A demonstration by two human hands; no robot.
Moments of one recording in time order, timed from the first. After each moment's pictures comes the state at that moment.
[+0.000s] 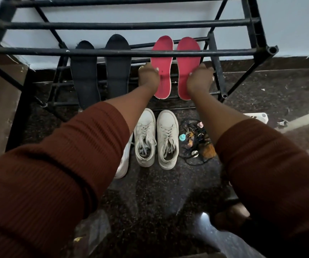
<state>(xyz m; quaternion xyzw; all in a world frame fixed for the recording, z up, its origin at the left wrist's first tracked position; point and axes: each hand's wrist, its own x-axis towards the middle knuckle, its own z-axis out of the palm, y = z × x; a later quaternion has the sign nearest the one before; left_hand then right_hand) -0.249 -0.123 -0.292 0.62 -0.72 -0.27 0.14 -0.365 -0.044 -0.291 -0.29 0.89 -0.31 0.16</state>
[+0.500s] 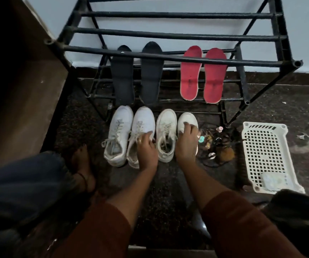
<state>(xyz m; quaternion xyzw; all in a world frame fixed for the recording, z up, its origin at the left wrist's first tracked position) -0.083 0.065 -0.350 0.67 -0.61 -0.30 0.31 -0.194 0.077 -0.351 -0.42 0.85 -0.29 0.11</state>
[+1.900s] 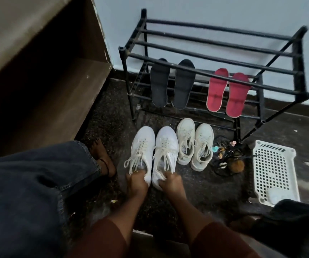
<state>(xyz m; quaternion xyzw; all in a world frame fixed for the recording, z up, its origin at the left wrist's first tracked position) 0.052 0.160 -0.330 0.74 -0.59 -0.31 0.03 -0.072 0.183 -0.338 -0.50 0.76 -0.12 0.39</state>
